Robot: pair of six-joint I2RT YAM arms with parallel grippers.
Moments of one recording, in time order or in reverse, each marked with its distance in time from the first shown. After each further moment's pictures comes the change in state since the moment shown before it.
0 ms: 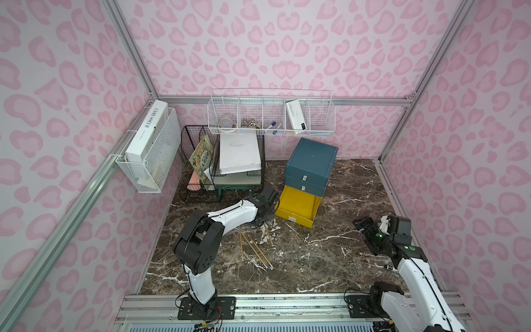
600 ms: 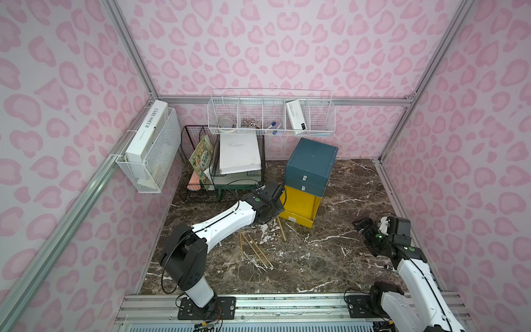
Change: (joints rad) left arm -0.099 -0.089 0.124 -0.003 0.080 -0.057; right arm 0.000 -0.006 -0.013 0.002 0.000 0.000
